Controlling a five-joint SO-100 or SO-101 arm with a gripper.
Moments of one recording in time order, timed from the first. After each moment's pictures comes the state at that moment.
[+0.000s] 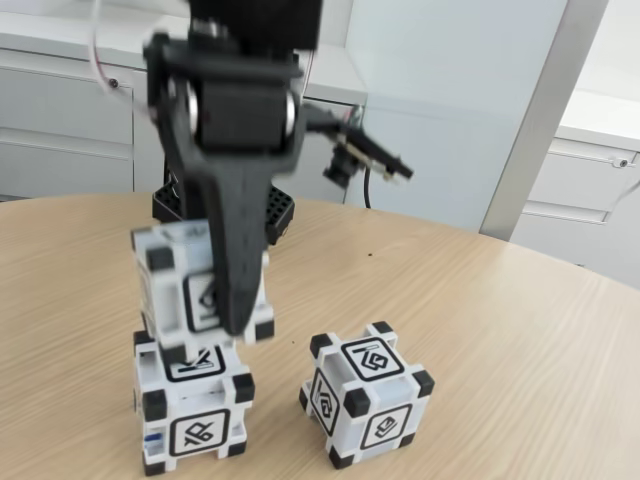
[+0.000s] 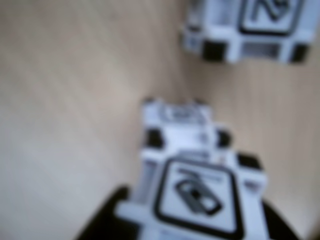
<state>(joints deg) 28.0 101.6 104.0 79.3 -24.0</state>
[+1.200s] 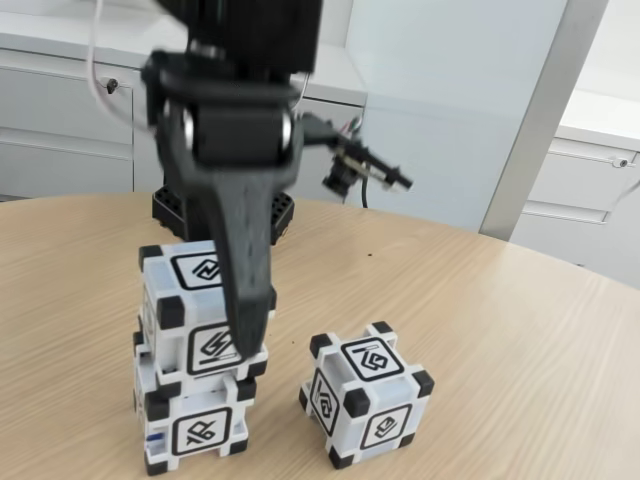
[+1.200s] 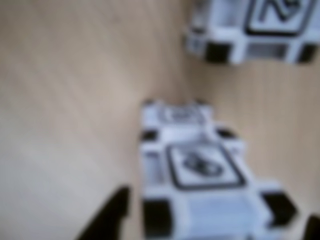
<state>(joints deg) 28.0 103.6 103.9 79.4 -22.1</state>
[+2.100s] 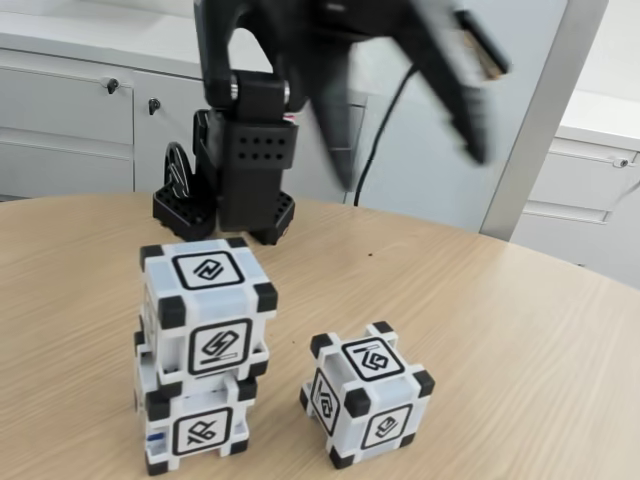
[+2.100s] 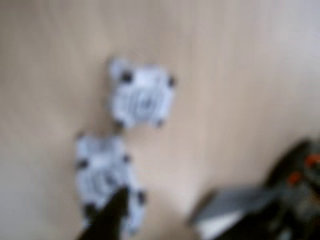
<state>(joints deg) 2.4 125.2 103.9 82.1 -8.9</state>
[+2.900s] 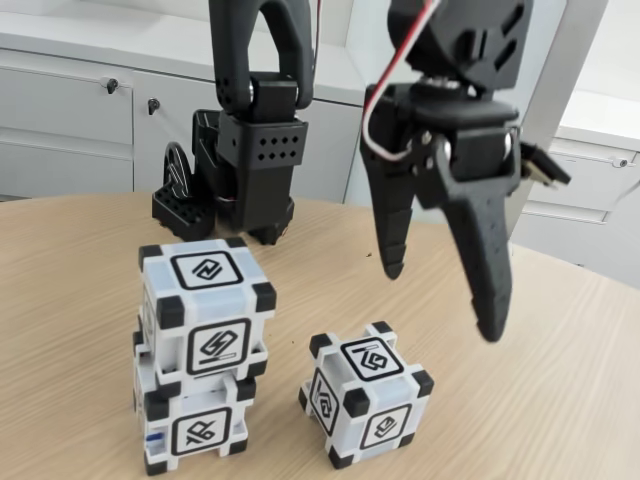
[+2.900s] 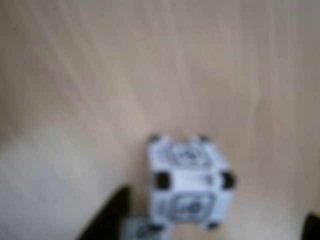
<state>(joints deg) -5.8 98.1 103.9 74.7 7.9</state>
